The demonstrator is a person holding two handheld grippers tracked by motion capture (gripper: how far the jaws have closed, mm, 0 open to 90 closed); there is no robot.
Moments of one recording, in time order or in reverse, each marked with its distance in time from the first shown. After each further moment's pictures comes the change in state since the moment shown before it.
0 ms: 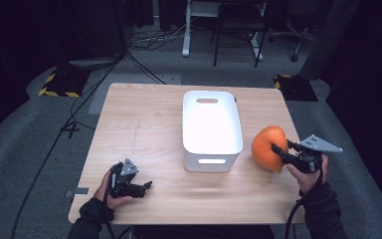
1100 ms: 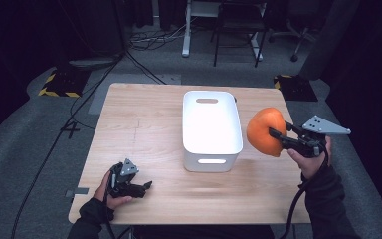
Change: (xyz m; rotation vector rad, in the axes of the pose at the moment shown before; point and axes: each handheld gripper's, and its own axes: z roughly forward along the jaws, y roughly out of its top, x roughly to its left) left arm 0.000 0.000 0.000 0.000 0.000 0.000; right arm 0.012 0.069 -0.008 -0.084 0.090 -0.082
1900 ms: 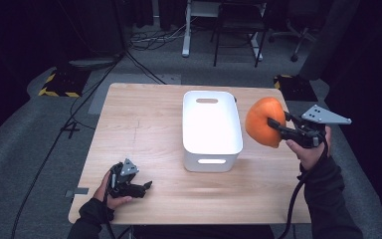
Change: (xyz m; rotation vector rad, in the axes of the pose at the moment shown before) left arm 0.000 0.000 0.000 0.000 0.000 0.000; right arm 0.000 0.027 0.006 -0.027 -0.006 -0.021
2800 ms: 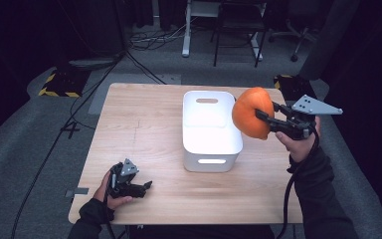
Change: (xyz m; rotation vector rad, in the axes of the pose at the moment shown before) left arm -0.001 0.000 0.000 -0.001 0.004 -0.007; right arm 0.023 0.035 0.017 -0.062 0.063 -0.038
